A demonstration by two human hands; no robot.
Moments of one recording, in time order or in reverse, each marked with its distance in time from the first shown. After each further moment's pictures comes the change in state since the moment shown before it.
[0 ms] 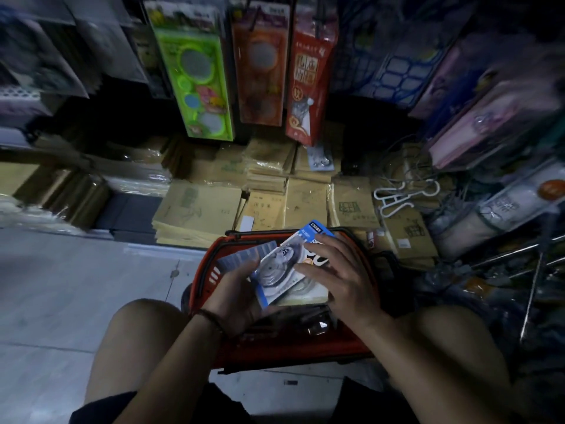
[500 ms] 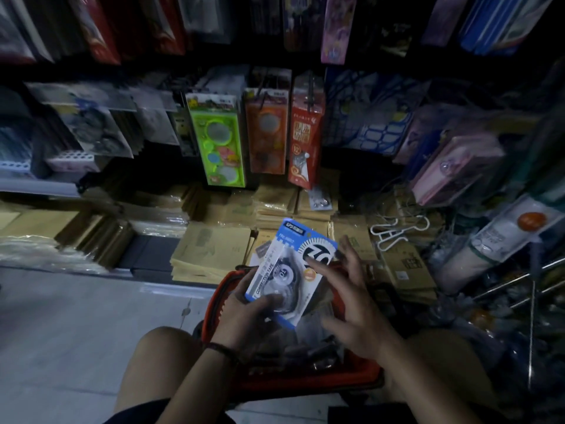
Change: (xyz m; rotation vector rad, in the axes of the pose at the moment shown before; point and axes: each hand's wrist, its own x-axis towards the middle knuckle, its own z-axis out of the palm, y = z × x) left_hand -0.050 -0.010 0.034 0.242 0.098 0.460; right_hand 0.018 -0.054 -0.077 0.451 -0.218 0.413
